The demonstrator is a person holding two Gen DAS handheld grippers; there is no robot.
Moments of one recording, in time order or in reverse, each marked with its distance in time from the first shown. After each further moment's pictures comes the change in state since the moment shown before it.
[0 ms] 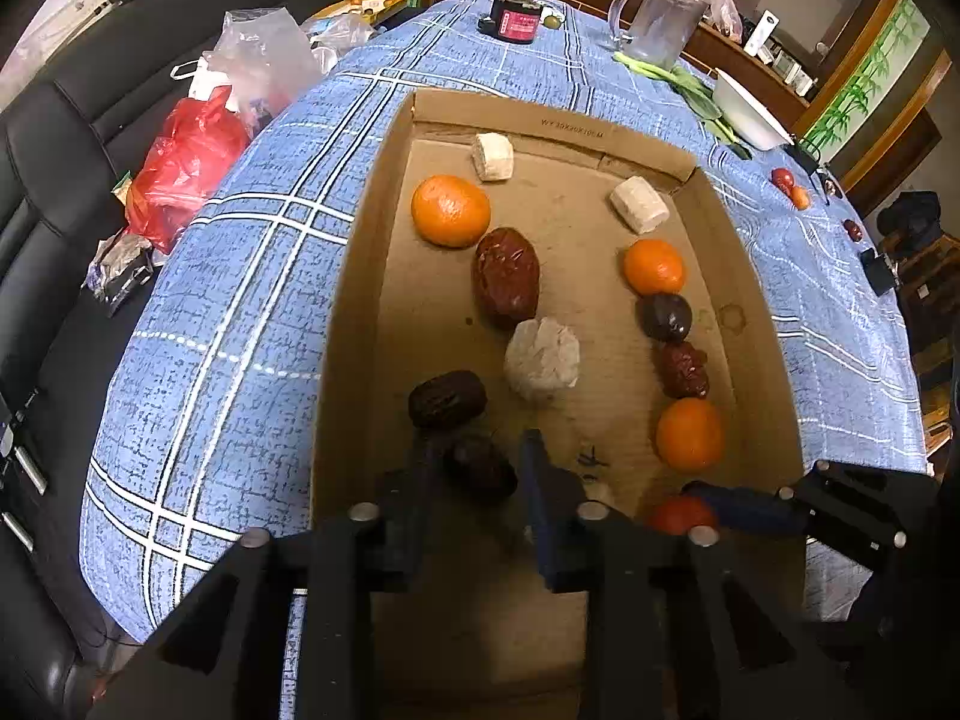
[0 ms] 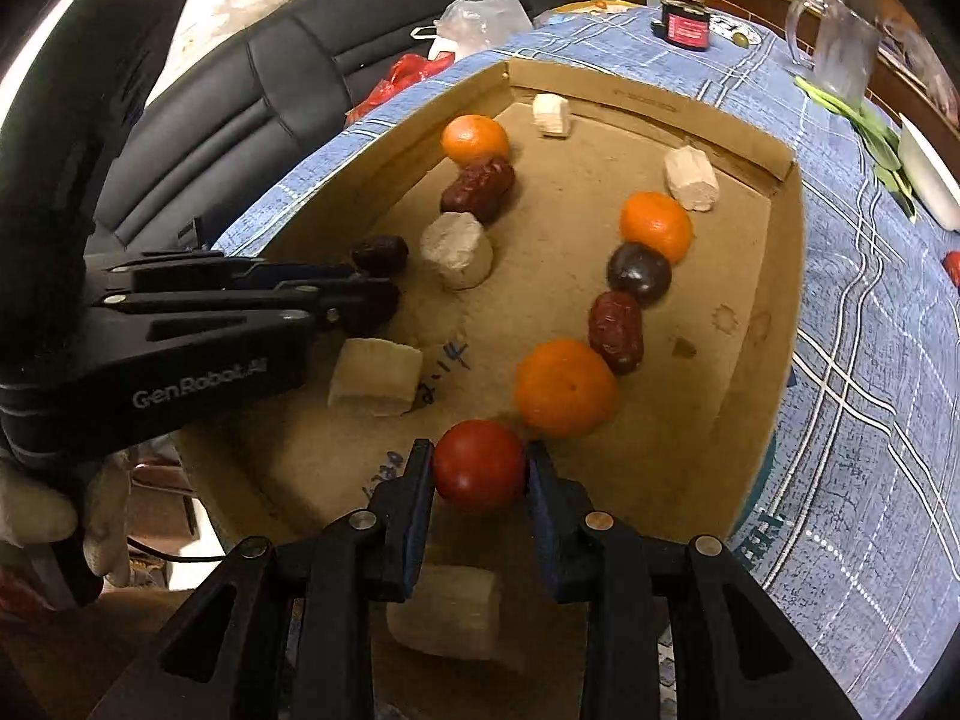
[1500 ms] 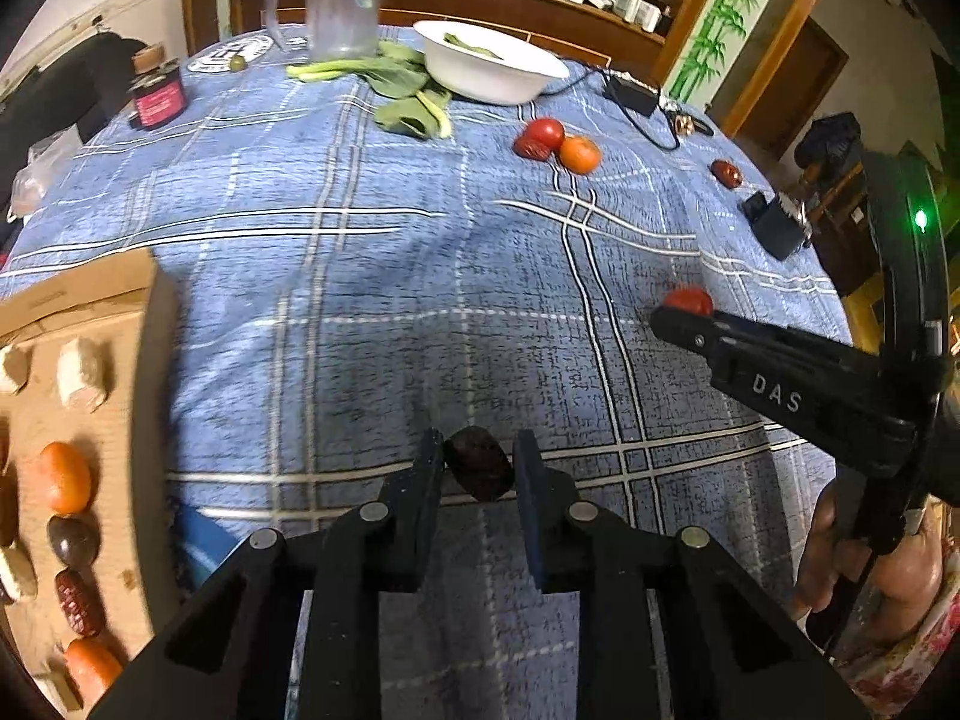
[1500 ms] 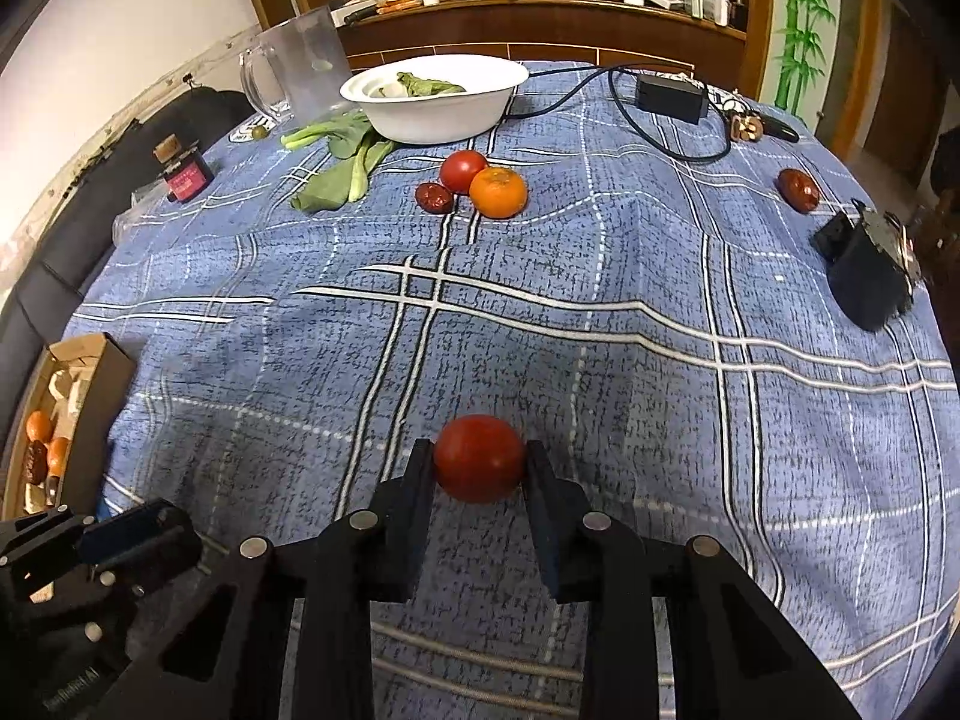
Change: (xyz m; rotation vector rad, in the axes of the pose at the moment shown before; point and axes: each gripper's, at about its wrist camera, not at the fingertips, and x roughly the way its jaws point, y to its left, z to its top) left arm 0.078 -0.273 0.052 0.218 -0.043 -0.131; right arm -0.097 -0.339 -0.058 0.489 -0.233 -0.304
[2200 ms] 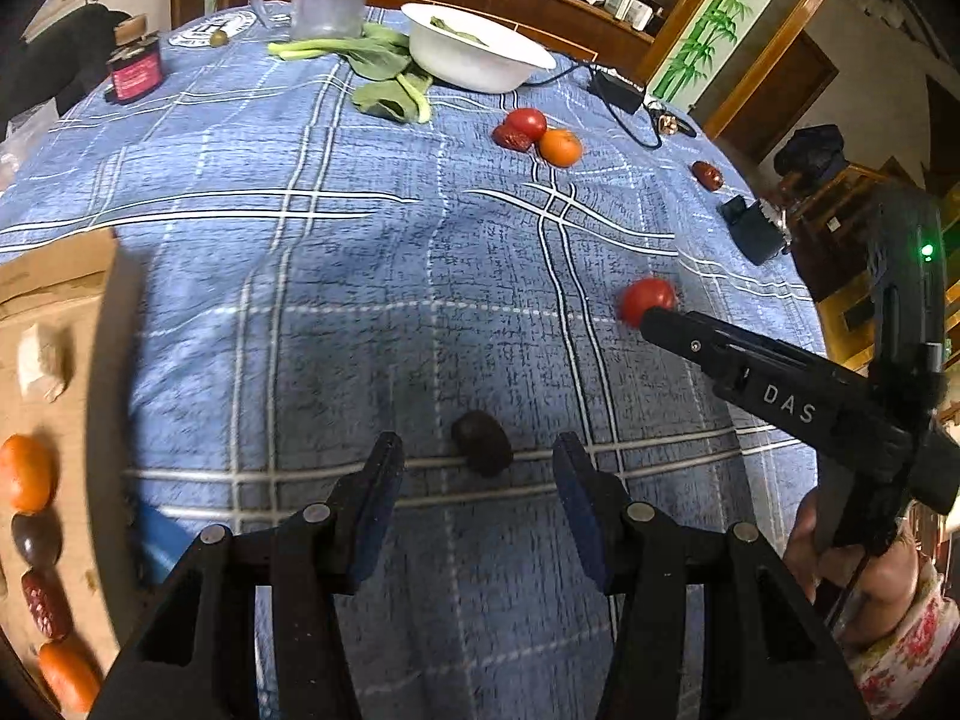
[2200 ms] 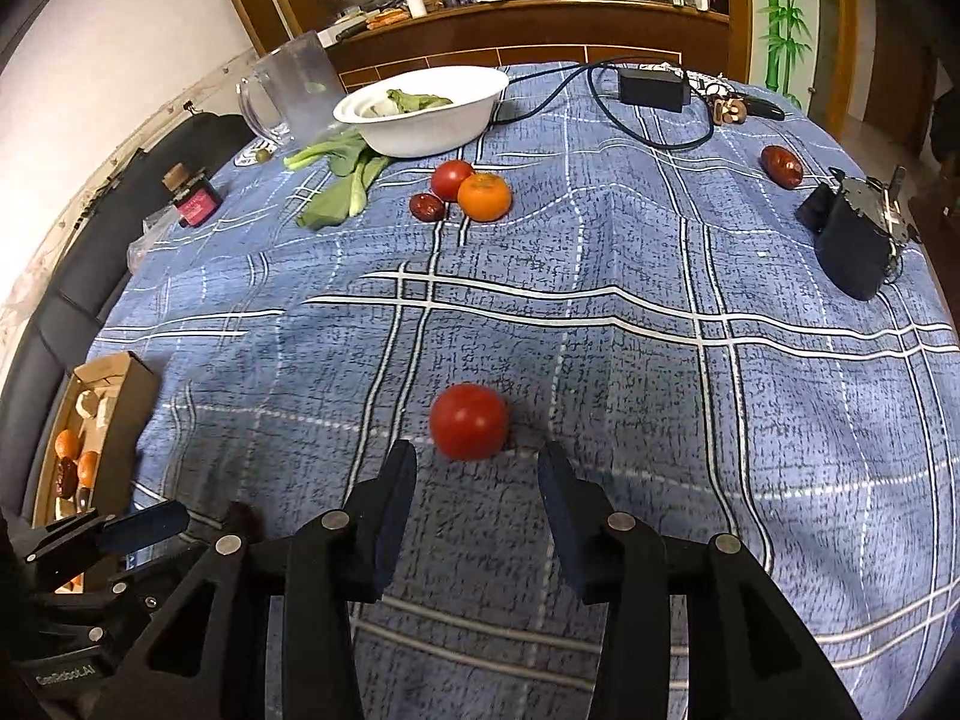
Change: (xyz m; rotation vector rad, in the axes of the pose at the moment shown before) left arm 0.017 -0.002 0.006 -0.022 0.040 -0.084; right arm -0.003 -0.017 -0.001 0.041 -0.005 0.035
